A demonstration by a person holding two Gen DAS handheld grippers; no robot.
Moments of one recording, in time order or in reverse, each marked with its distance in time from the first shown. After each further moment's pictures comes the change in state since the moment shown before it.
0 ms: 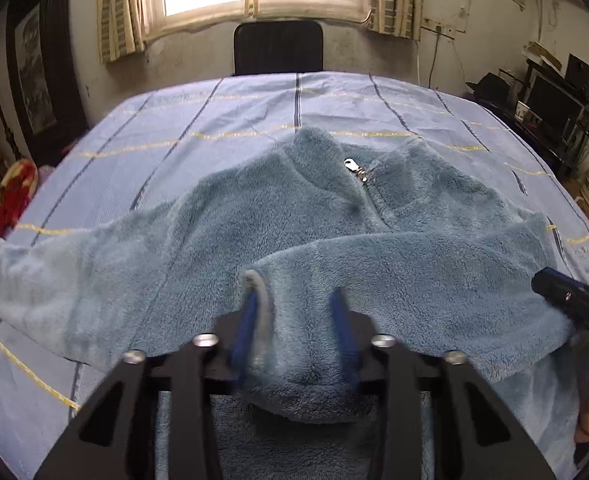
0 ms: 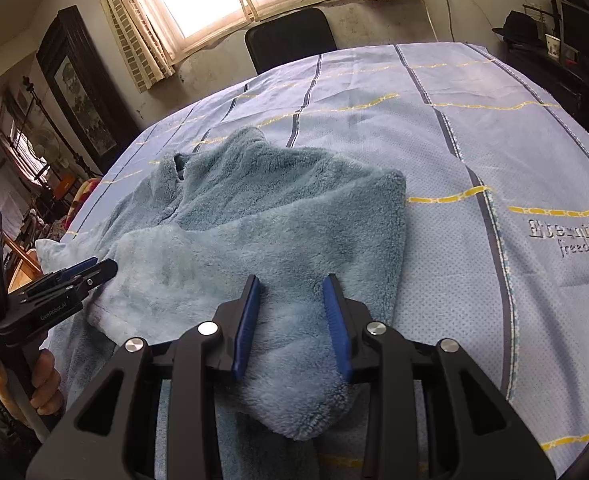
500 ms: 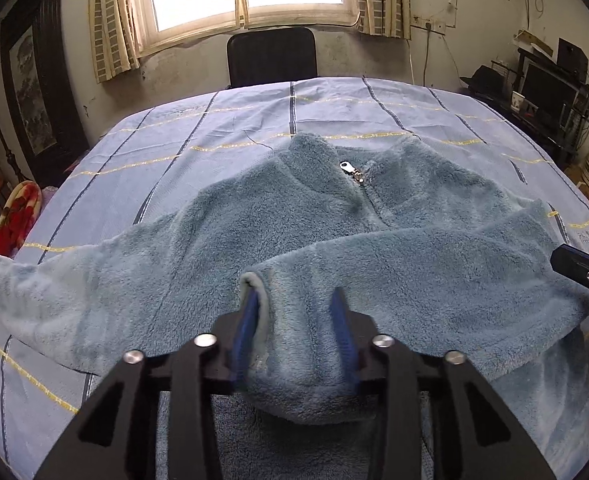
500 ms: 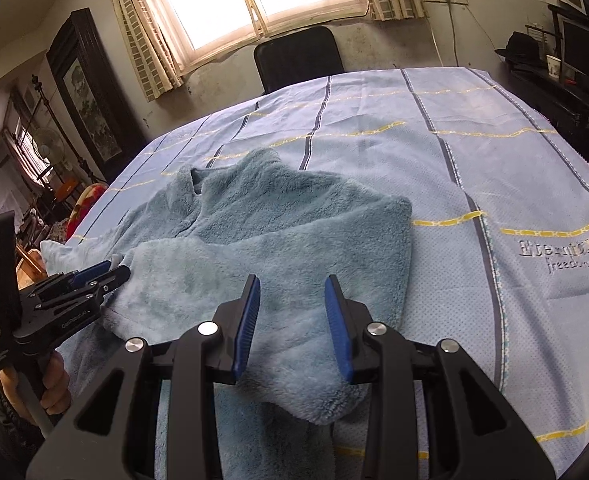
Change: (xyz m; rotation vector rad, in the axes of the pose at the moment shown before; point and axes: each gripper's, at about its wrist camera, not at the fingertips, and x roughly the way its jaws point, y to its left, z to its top) left arm 0.001 -0.003 -0.001 0.046 -0.019 0.017; right arm -0.013 0.014 0.001 -0.041 -0.056 -0.003
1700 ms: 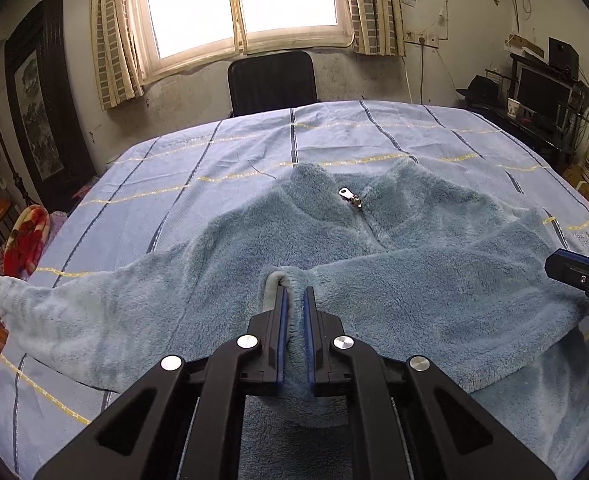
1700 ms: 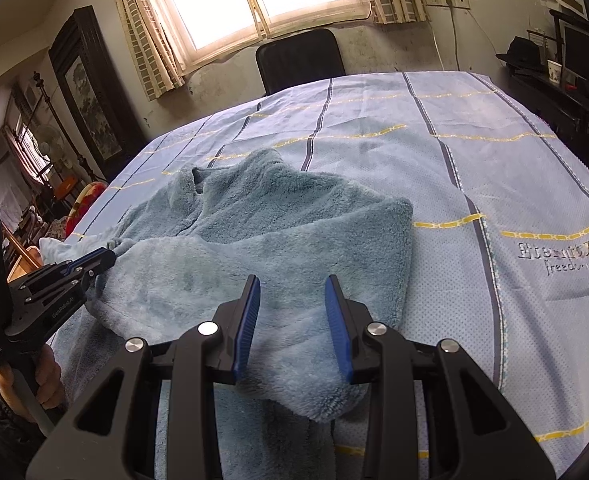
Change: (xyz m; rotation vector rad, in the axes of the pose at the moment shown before) left arm -0.017 -0.002 0.003 0.035 -0.095 0.028; right arm -0.003 0.002 -0.001 -0.013 -0.012 -0.006
